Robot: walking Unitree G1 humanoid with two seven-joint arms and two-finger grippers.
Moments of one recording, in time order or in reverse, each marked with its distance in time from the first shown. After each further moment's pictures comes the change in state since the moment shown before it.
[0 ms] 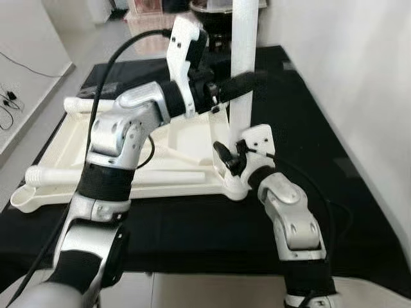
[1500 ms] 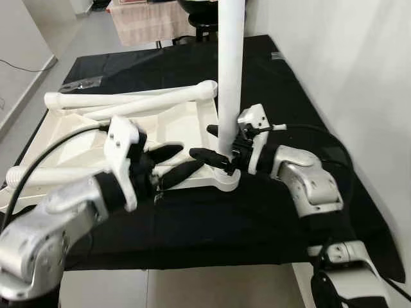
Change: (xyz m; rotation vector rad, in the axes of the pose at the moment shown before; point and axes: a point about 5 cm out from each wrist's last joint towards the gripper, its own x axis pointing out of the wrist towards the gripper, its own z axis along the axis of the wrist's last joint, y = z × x) left arm -0.125 -0.074 -0.065 -0.142 0.294 0.170; right arm 0.021 -0.016 0.027 0.040 -0.020 0.671
